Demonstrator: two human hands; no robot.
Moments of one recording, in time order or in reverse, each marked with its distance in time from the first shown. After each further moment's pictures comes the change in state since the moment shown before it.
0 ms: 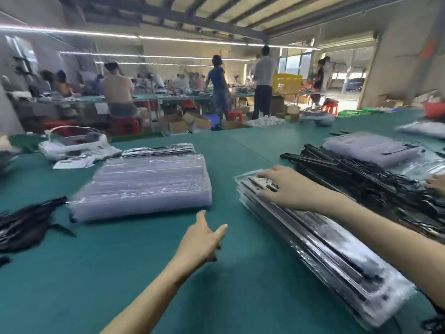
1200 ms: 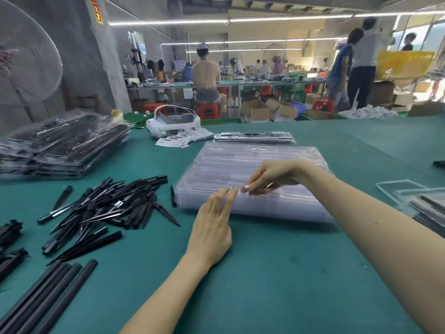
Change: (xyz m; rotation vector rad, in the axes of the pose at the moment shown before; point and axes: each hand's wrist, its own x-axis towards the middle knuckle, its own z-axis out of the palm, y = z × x) left_hand 0.075 -0.165 -0.150 0.789 0.480 0.367; right_hand 0.264 -0.187 0.121 0.728 -0.731 -0.202
